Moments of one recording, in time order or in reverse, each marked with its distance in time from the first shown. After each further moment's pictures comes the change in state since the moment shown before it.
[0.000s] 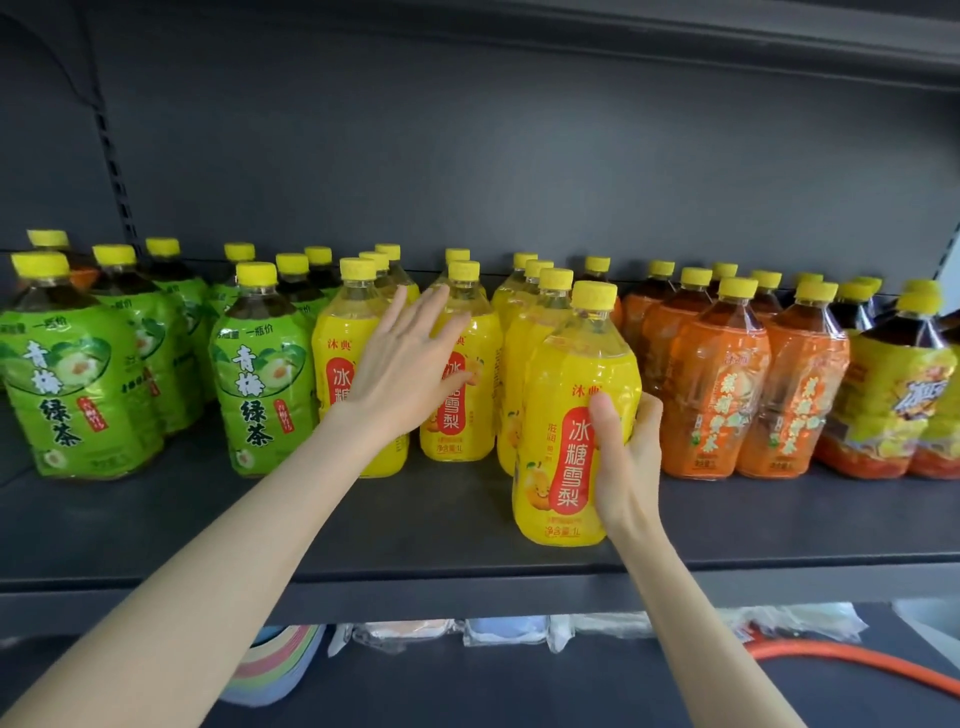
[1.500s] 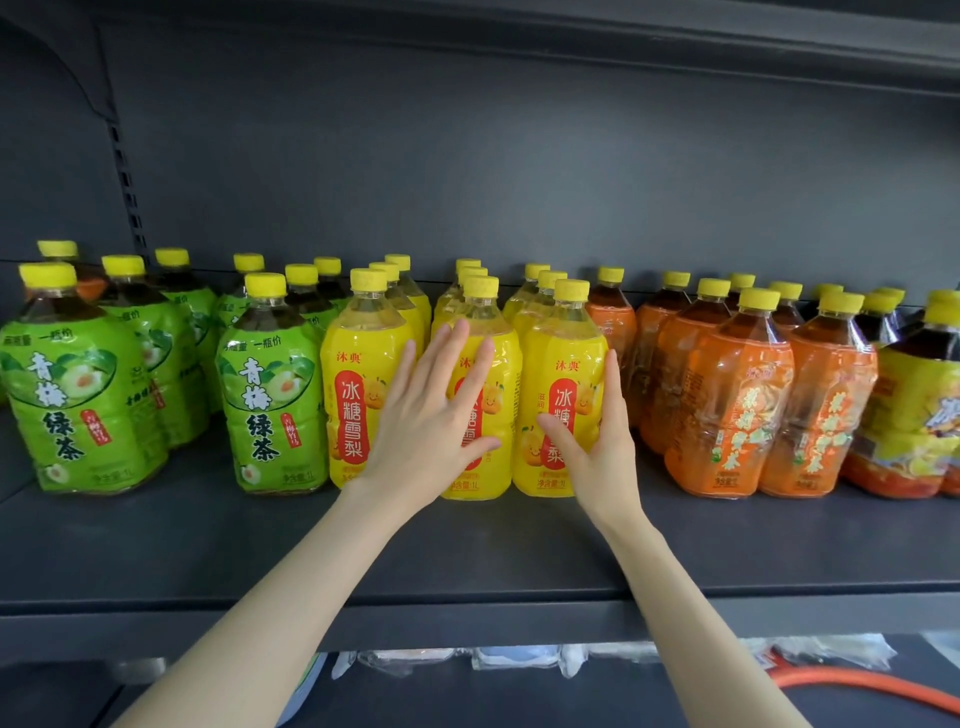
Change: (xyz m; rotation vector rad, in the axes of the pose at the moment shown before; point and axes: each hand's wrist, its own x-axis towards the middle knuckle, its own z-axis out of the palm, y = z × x) left_hand -0.032 0.011 0.027 -0.006 0.105 0.016; right_hand 0.037 0.041 0.019 -0.350 -0.109 -0.194
